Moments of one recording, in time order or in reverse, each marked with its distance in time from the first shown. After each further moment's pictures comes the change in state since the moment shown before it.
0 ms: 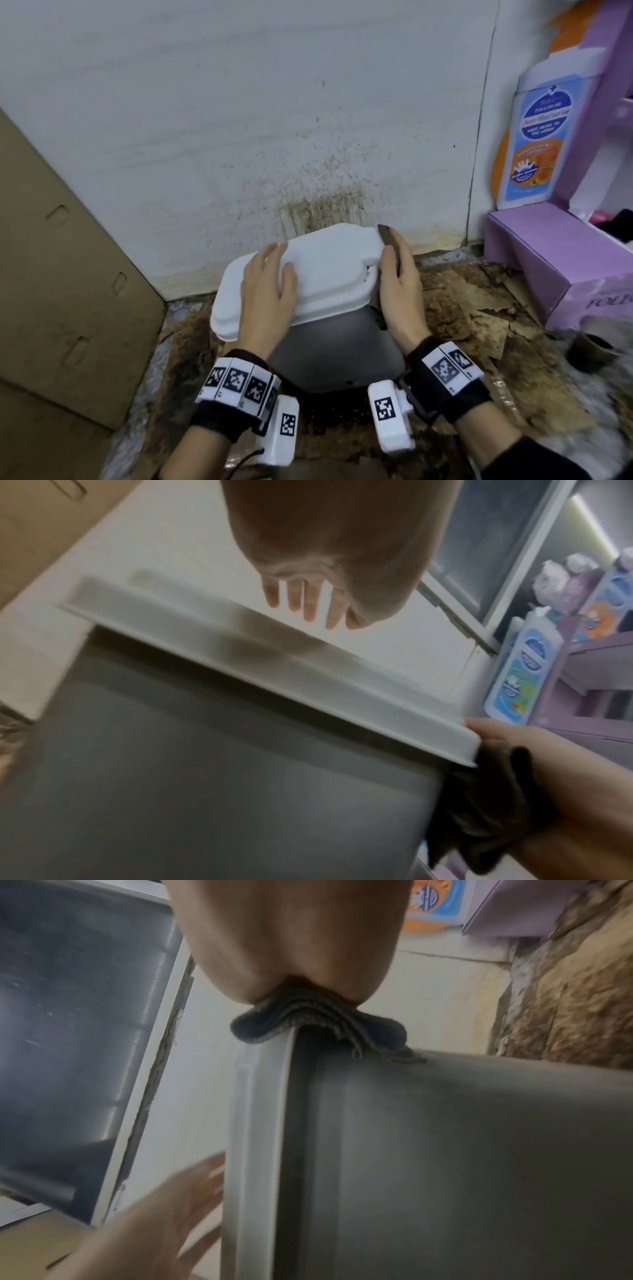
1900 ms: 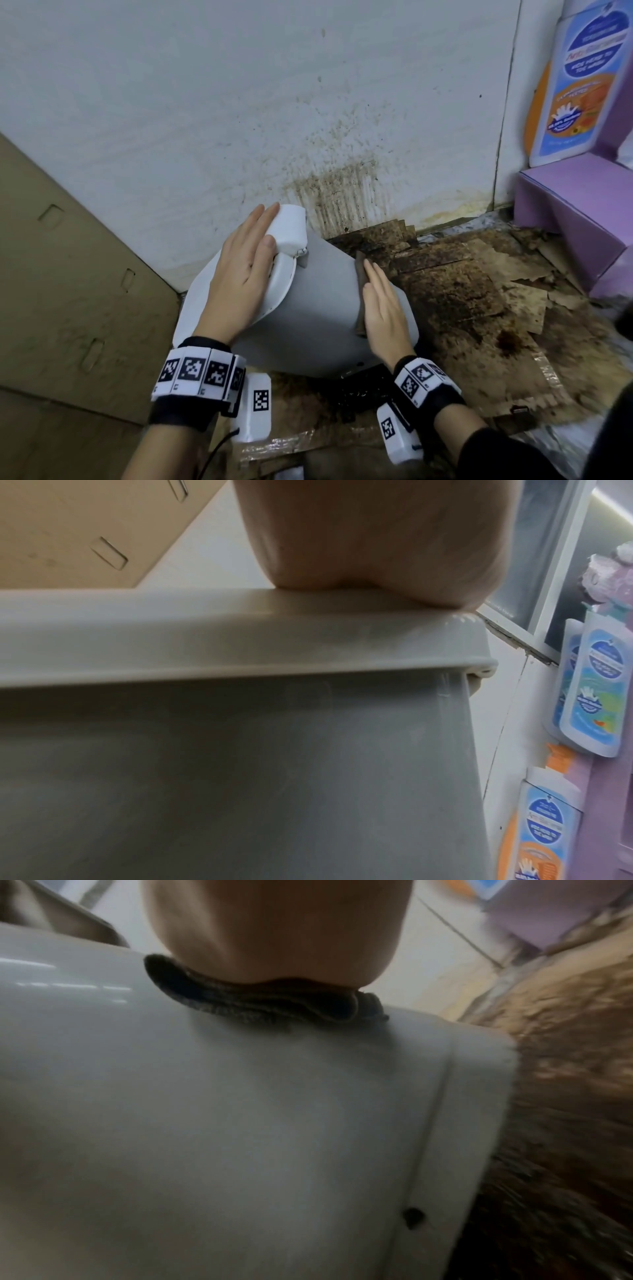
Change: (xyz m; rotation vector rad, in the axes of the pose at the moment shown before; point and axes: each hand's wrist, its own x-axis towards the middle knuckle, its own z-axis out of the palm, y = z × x) left_hand 0.037 -0.037 -0.045 0.022 -0.156 0.163; right_hand -0.019 0.122 0.047 -0.422 -0.231 0.076
